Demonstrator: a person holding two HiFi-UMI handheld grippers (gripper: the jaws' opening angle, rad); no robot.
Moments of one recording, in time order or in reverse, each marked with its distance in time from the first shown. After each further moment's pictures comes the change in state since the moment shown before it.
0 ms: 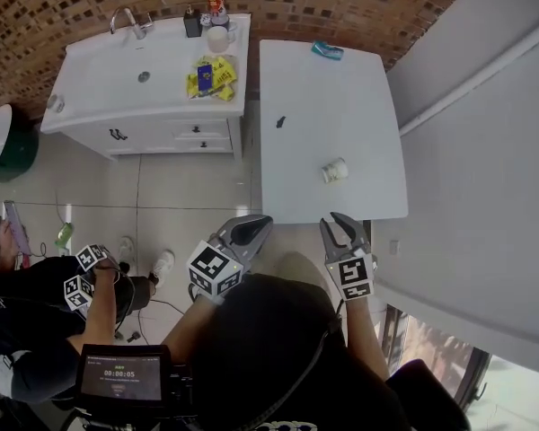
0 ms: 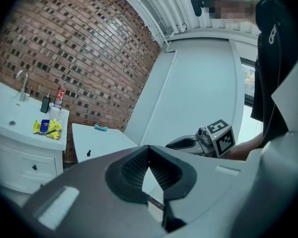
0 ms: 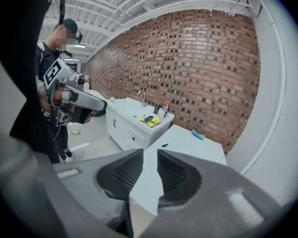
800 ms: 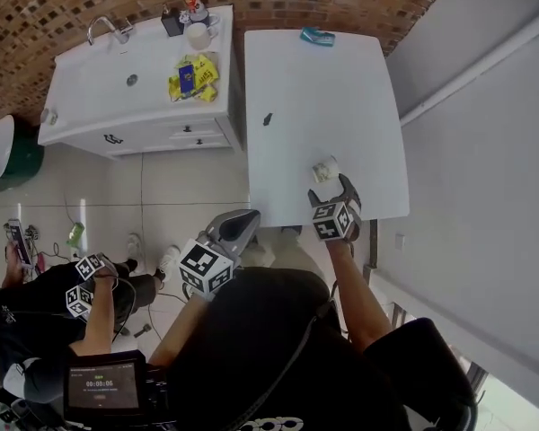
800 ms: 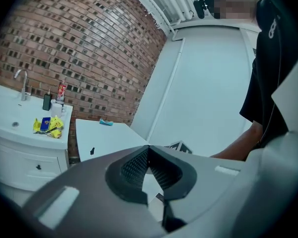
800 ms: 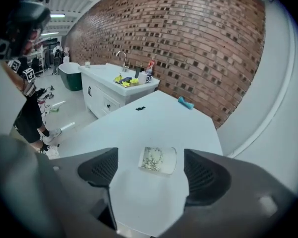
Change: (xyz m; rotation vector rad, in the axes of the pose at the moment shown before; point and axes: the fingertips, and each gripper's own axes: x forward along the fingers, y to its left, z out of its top) left arm 0.060 0.021 -0.004 0.000 0.093 0.090; right arm 0.149 -0.107 -0.141 0.012 0.319 -0.142
